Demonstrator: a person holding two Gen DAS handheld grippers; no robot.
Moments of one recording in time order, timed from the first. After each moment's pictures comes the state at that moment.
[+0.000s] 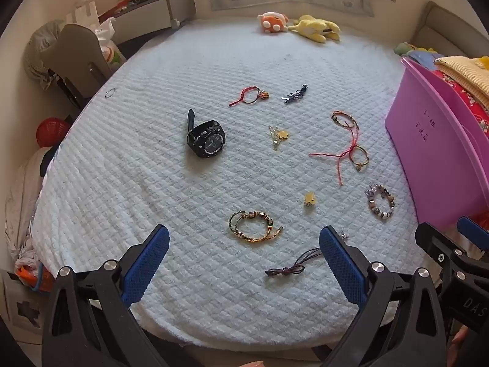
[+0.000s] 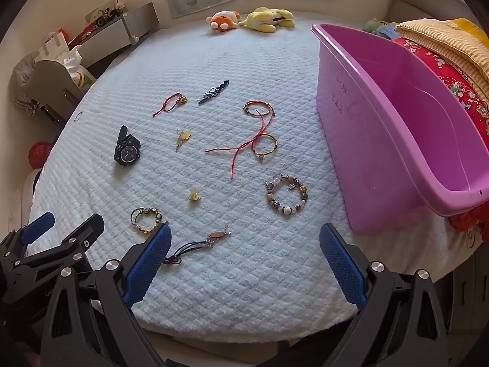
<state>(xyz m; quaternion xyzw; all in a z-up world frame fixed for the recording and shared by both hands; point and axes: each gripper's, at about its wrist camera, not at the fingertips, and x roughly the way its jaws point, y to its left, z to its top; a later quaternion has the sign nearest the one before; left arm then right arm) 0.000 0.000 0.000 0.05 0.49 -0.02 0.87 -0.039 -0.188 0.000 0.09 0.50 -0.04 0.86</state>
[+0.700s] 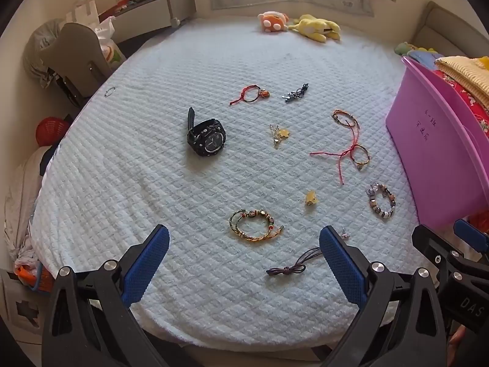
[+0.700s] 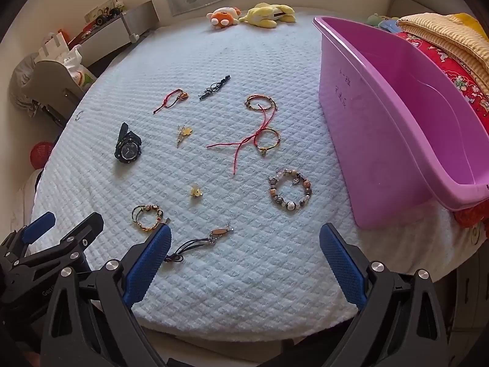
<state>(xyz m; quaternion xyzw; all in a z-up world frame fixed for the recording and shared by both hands) 0.000 0.003 -0.005 0.04 0.49 -0.03 0.87 -0.038 -0.187 -0.007 0.09 0.50 -0.04 0.86</state>
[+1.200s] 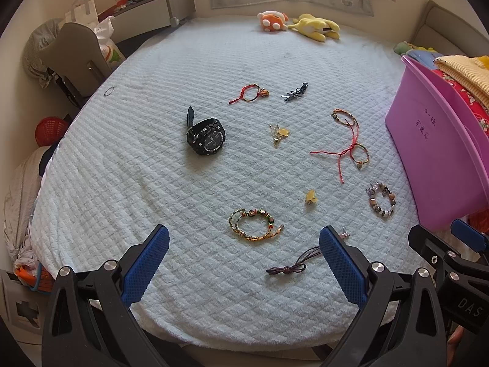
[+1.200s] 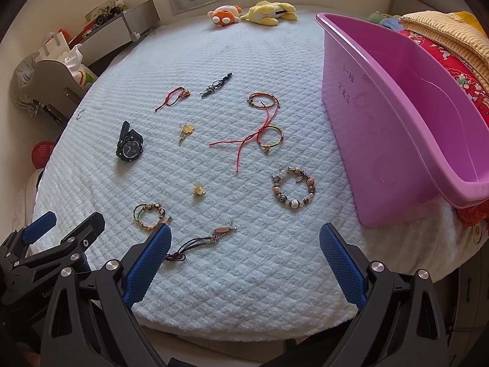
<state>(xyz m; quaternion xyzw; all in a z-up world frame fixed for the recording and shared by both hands) 0.000 0.003 -0.005 0.05 0.49 -0.03 0.87 -0.038 -0.185 -0.008 0.10 0.50 -0.03 0.86</state>
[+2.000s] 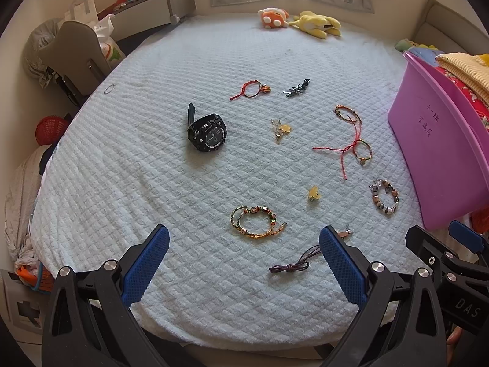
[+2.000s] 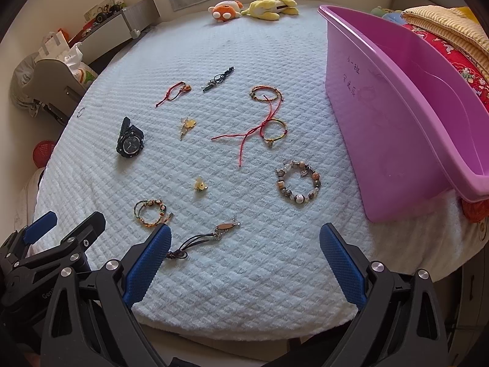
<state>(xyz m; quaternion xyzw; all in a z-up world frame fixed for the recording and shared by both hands) -0.002 0.004 -0.009 0.05 0.49 -0.03 0.87 -0.037 -0.183 -0.015 0.11 0.51 -0.03 0.85</state>
